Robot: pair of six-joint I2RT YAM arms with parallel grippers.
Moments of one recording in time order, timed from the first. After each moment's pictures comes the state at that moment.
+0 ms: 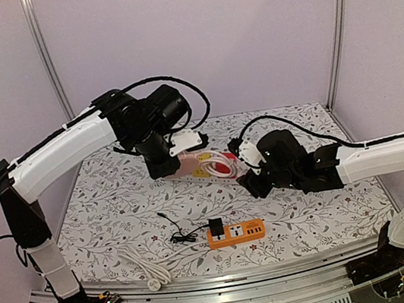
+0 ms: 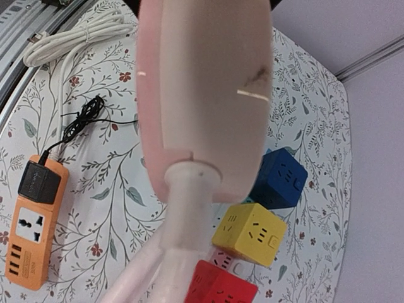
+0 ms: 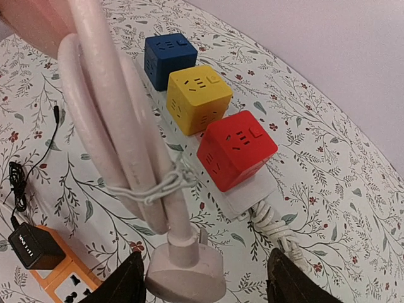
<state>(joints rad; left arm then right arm) -0.91 1.82 1.89 -1.29 -0.31 0.44 0.97 1.48 0.93 -0.05 0.35 -0.03</state>
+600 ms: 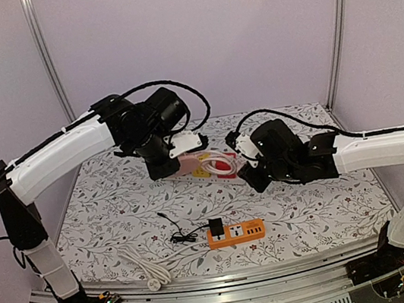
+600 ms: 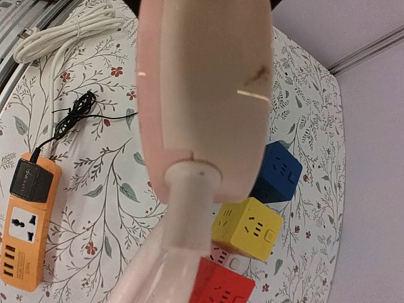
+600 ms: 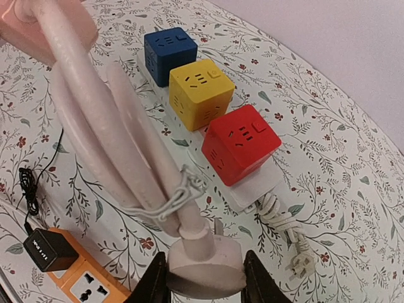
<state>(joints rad) -0.91 1.81 1.84 -1.24 -0.31 0.47 0.96 1.50 1.00 -0.15 0.32 0.02</state>
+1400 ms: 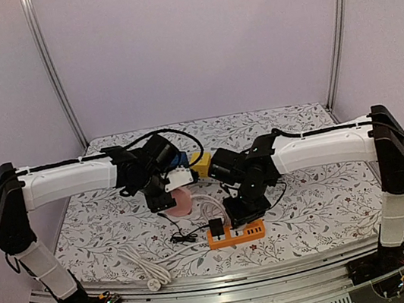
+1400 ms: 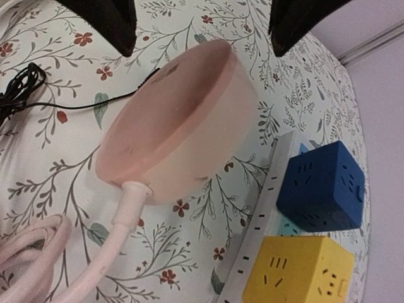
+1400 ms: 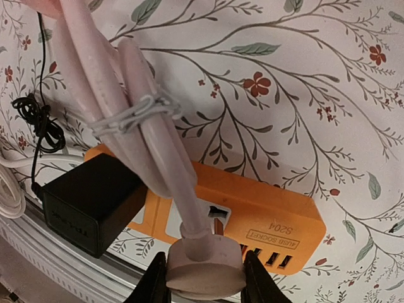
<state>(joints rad) -0.83 1.70 1.24 -0.70 -0.35 0.63 1.05 1.90 1.47 -0.90 -0.05 0.73</state>
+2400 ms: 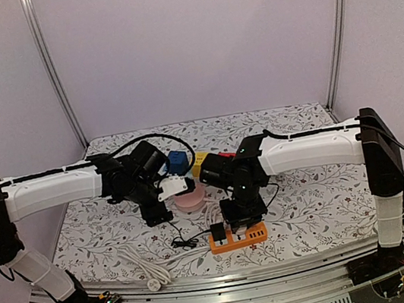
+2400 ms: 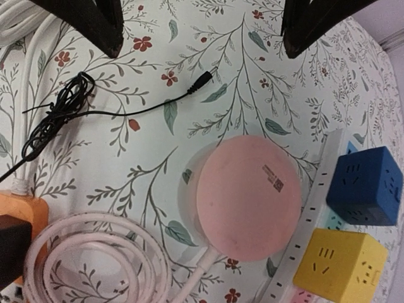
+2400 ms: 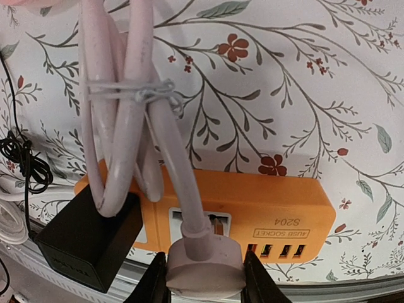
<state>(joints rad) -0.82 1.57 1.12 -0.70 -0.15 0.57 1.08 2.00 1.60 -1.05 -0.06 0.93</state>
